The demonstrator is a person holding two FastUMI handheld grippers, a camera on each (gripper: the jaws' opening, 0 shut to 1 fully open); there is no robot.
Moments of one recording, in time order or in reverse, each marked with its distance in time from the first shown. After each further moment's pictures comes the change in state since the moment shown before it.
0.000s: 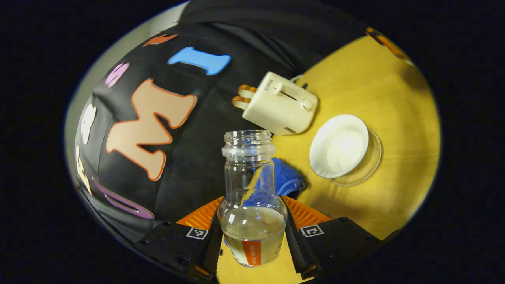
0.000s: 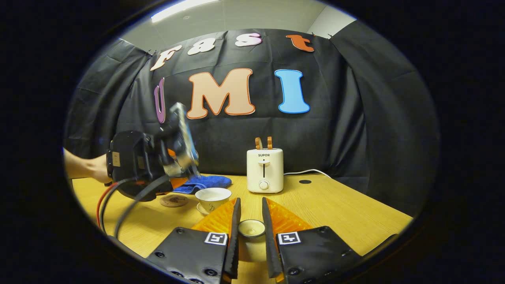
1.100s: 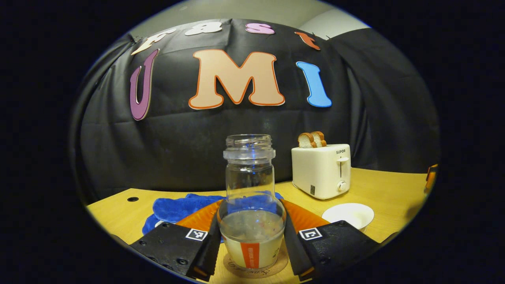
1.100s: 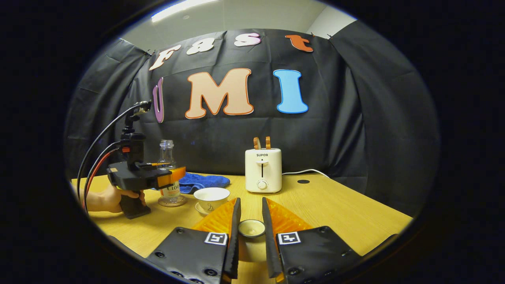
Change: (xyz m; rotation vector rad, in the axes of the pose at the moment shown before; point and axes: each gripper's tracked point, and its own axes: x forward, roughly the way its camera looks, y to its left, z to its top) left arm 0.035 -0.019 -0.010 -0.769 -0.145 0.090; right arm 0.000 -0.002 0.000 -0.003 0.000 -0.013
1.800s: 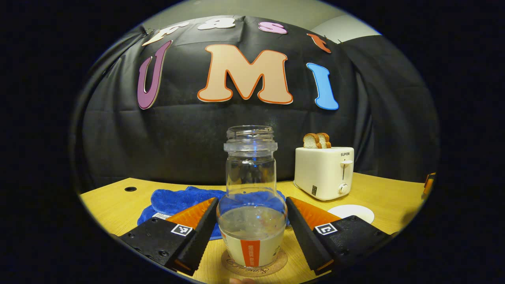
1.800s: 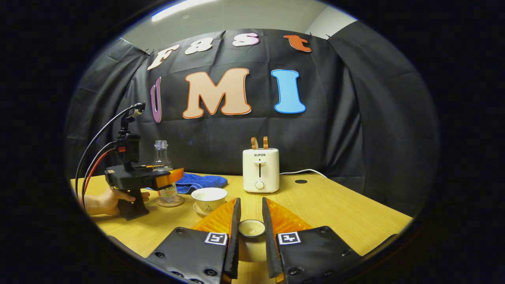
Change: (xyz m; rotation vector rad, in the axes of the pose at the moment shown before) left arm 0.004 0.000 -0.005 -0.076 0.015 0.006; right arm 0.000 -0.002 0.001 0.000 -0.002 -0.020
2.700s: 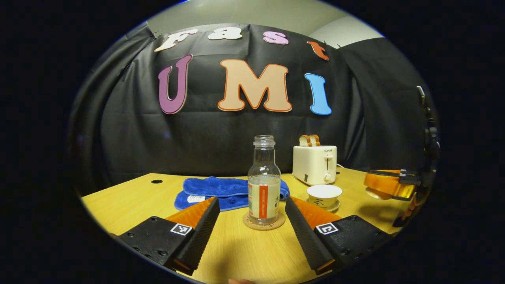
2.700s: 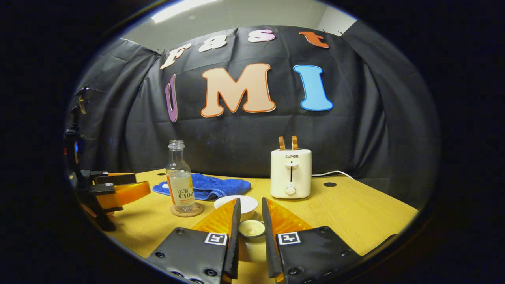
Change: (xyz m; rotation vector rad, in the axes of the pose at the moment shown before) left arm -0.140 0.019 0.006 -0.002 -0.010 0.058; right arm 0.062 0.070 -0.004 0.006 0.006 0.139
